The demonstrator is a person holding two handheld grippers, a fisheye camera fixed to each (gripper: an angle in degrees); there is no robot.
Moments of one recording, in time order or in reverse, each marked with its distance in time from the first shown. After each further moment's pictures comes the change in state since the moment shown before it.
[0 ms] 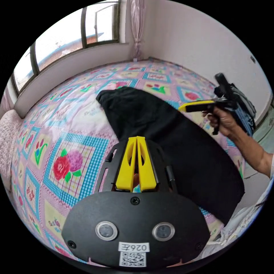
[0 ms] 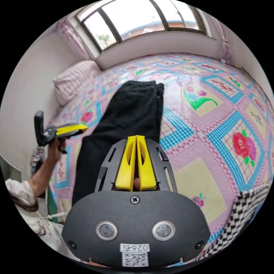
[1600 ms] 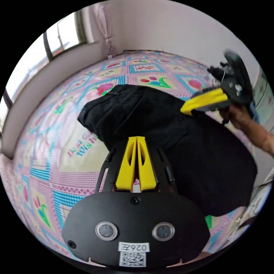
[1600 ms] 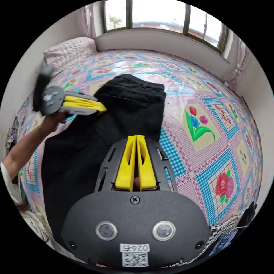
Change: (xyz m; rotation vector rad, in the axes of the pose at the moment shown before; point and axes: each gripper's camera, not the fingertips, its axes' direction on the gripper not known) left arm -0.171 -0.113 0.069 -0.077 0.106 0.247; right arm 0.023 -0.084 0.108 -0.094 0.277 -0.195
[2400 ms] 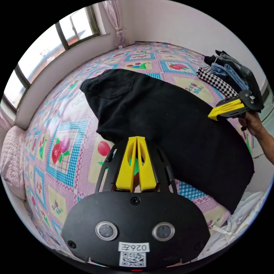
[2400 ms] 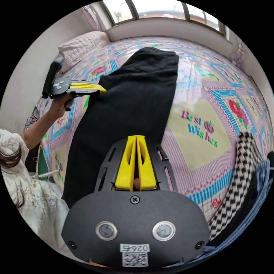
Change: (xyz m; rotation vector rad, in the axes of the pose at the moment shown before) left arm 0.098 0.080 0.065 -0.096 -0.207 -0.115; right arm 0.049 0.167 -0.095 -0.129 -0.191 0.027
